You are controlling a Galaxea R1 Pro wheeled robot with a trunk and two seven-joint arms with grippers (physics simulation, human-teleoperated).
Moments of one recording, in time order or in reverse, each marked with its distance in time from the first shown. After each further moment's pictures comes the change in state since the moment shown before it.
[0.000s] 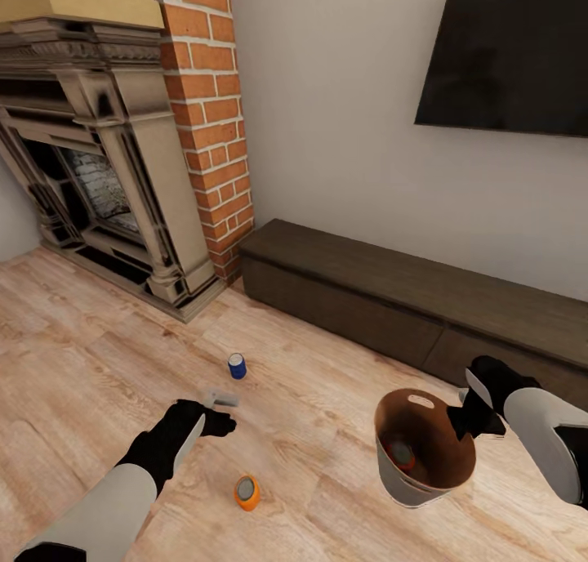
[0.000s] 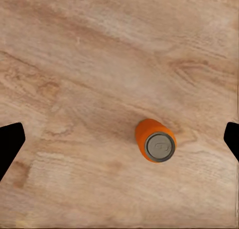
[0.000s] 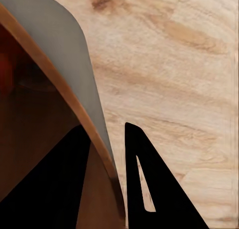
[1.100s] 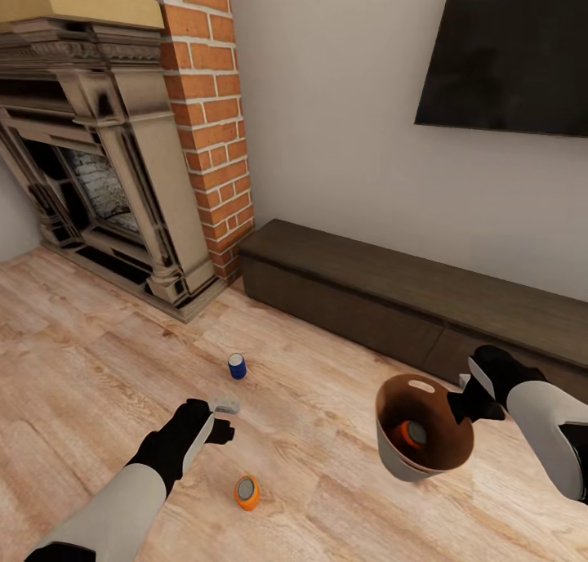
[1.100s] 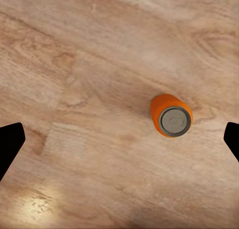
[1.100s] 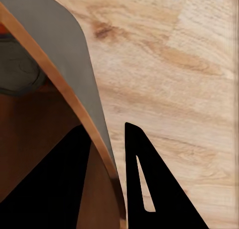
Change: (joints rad) left arm 0.000 -0.036 0.000 0.002 0.007 0.115 0.134; right arm -0.011 -0.011 -0.011 -0.066 -0.009 0.001 0.002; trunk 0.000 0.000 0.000
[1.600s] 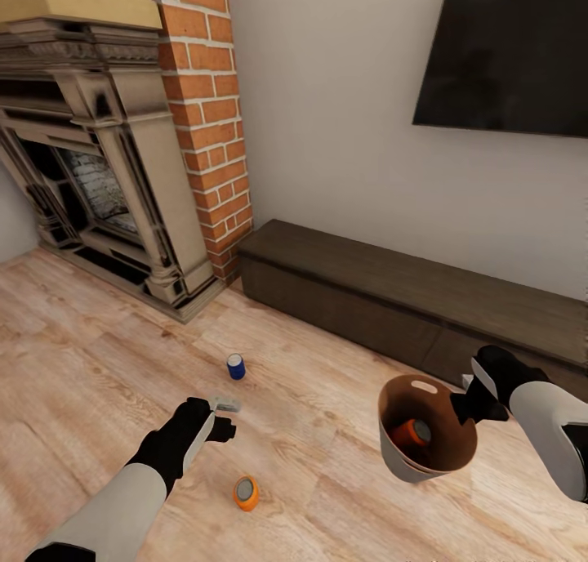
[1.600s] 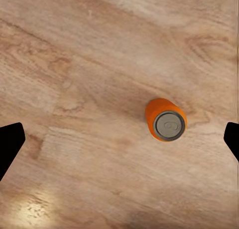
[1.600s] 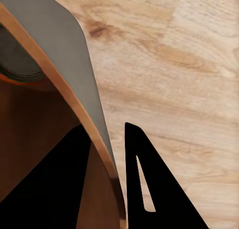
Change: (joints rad) left arm 0.000 -0.001 0.000 -0.012 0.006 -0.002 -0.007; right arm 0.001 -0.009 0.004 0.000 -0.002 0.001 0.000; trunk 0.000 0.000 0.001
